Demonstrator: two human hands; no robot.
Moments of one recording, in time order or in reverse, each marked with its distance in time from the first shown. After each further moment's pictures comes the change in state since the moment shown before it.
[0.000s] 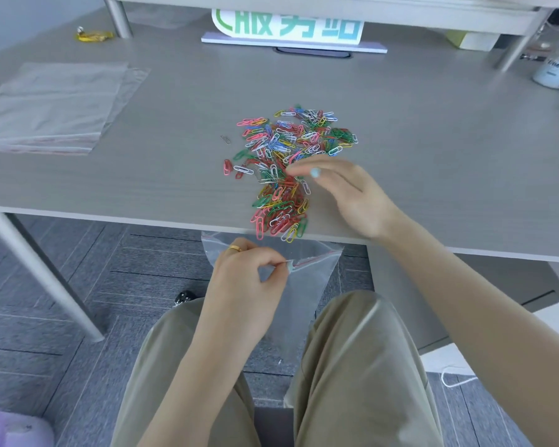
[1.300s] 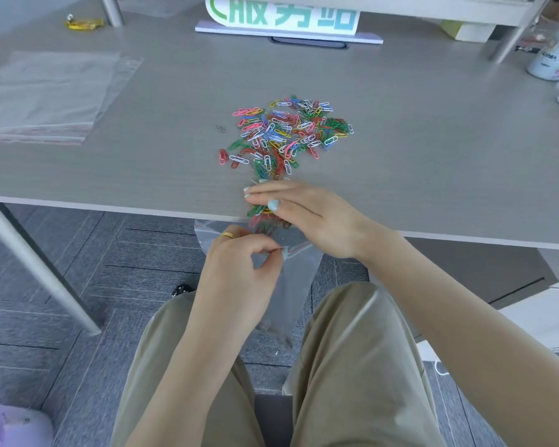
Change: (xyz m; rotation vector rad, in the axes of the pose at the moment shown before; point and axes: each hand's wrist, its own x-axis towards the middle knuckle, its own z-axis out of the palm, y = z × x) left_hand -0.001 0.003 -0.005 -0.025 0.026 0.038; right_hand -0.019 -0.021 0.030 -0.188 -0.271 -0.035
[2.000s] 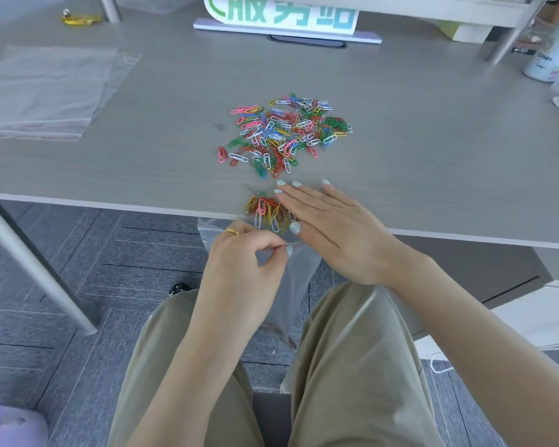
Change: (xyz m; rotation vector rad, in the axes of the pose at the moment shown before) left_hand -0.002 0.007 -0.001 -0.014 0.001 0.003; right_hand -0.036 0.008 -0.001 -0.538 0.012 -0.019
